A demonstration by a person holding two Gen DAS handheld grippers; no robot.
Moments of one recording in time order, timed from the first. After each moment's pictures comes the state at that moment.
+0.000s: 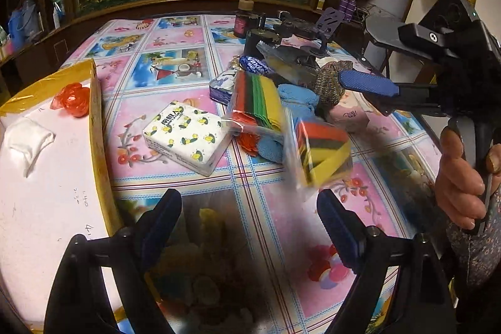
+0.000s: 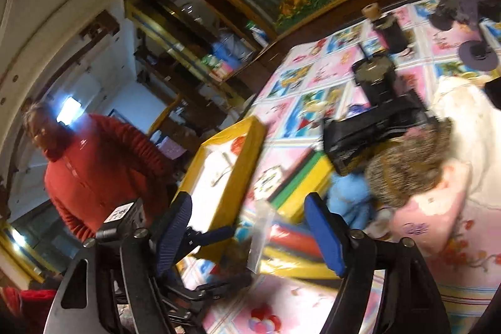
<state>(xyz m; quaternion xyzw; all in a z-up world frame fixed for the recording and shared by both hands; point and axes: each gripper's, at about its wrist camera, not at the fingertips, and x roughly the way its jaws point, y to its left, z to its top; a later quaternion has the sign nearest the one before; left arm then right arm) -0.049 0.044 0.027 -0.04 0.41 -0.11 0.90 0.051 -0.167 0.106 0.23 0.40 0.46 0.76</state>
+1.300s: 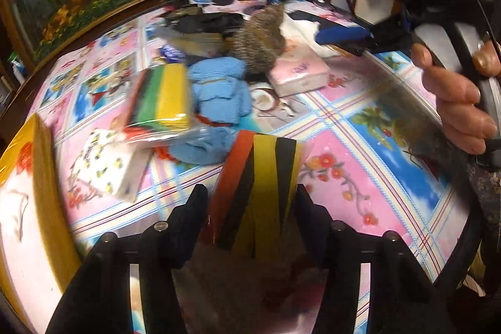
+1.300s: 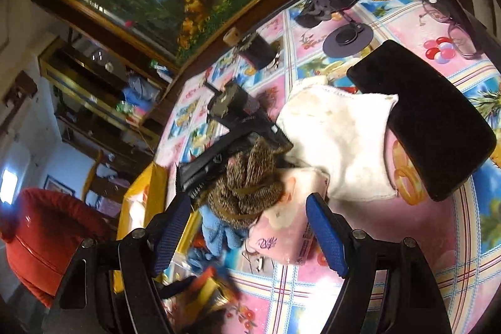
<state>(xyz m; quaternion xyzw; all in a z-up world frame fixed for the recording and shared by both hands) -0.037 -0.031 0.011 0.10 0.45 -0.15 0.88 0.083 -0.244 0.081 0.28 0.46 0.26 0.80</state>
